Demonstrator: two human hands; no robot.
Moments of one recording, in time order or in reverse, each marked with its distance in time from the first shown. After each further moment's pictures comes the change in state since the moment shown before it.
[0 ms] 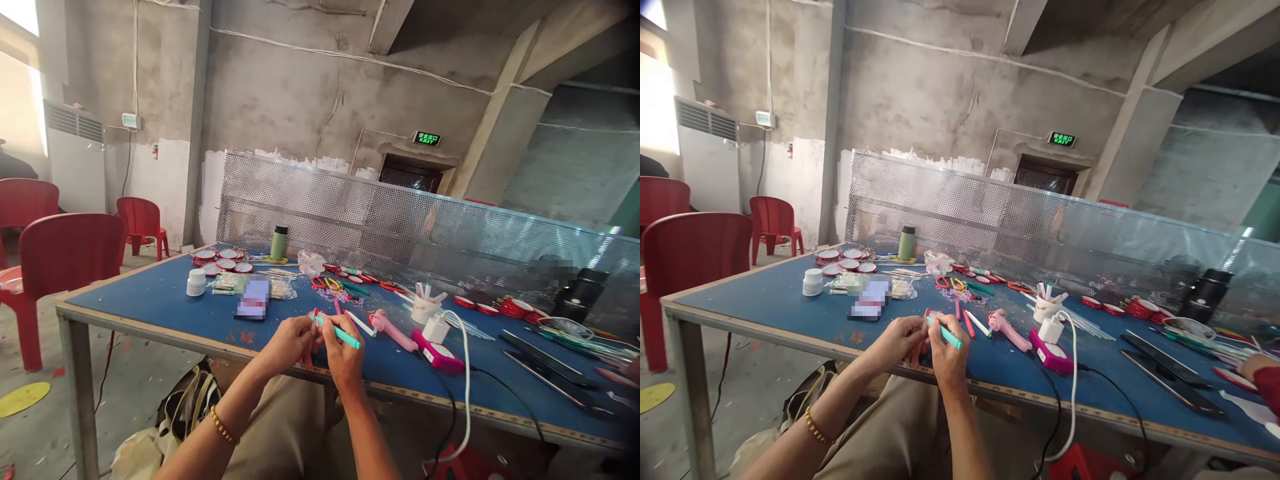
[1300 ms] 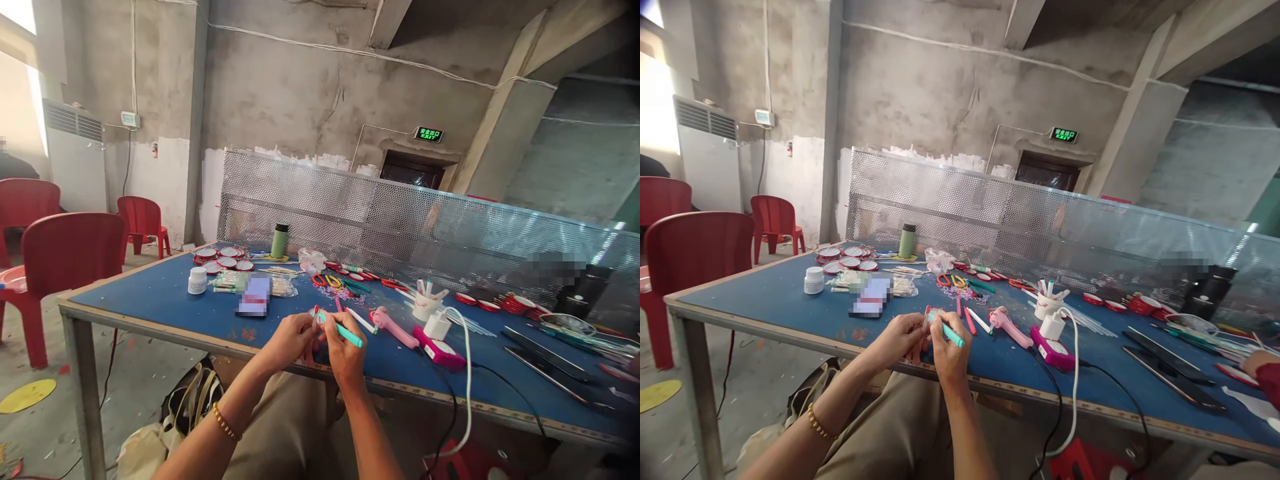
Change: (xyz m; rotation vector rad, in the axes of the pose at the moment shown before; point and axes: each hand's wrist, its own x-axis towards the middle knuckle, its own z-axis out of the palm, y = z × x) left_hand 0.000 0.000 -0.001 0.001 0.003 0.005; right_hand -0.002 0.003 0.002 0.012 0.024 0.028
